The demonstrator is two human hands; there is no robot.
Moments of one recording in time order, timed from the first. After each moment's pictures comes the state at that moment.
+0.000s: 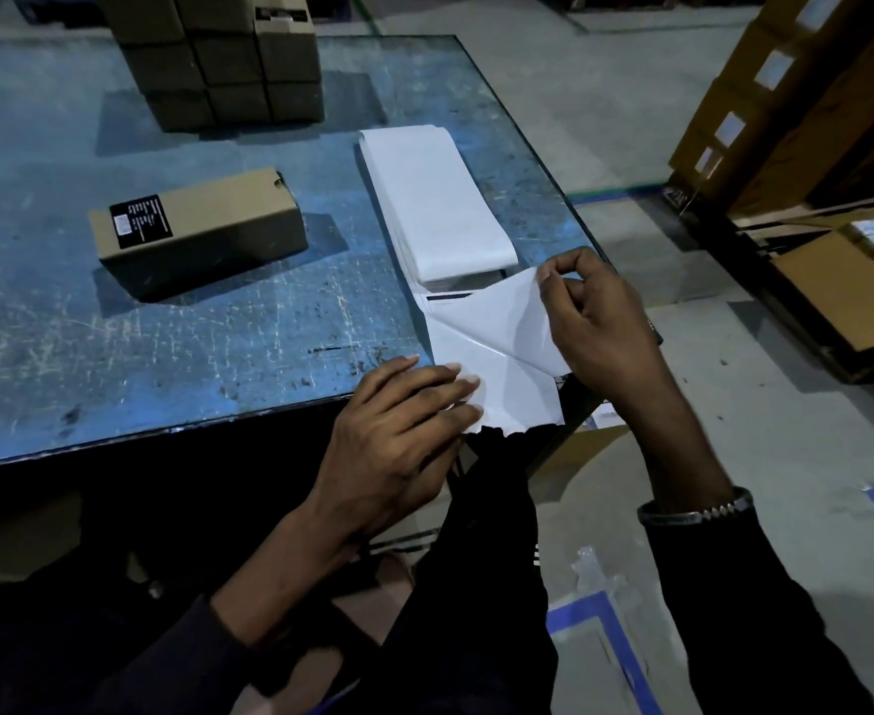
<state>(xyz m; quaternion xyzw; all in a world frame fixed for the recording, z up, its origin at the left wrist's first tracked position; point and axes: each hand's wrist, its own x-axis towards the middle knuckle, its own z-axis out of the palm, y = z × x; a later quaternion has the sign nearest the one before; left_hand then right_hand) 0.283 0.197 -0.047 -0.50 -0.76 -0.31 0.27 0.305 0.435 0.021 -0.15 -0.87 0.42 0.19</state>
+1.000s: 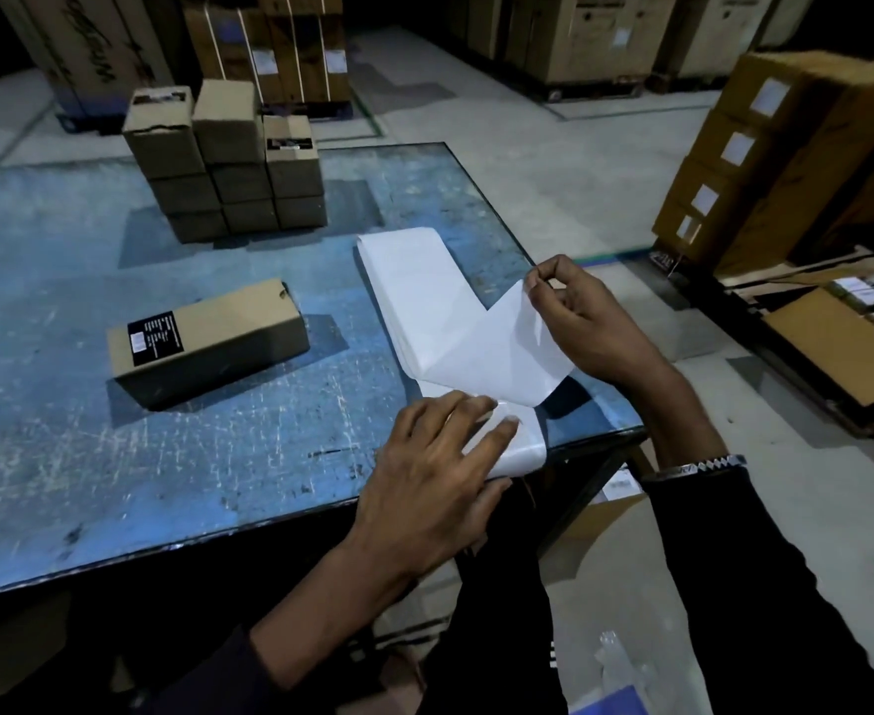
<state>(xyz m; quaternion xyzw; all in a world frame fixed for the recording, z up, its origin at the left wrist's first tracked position) 0.254 0.246 -0.019 -0.47 -0.83 -0.16 0.26 0.230 0.488 0.059 -0.06 -0.87 0.46 0.17</state>
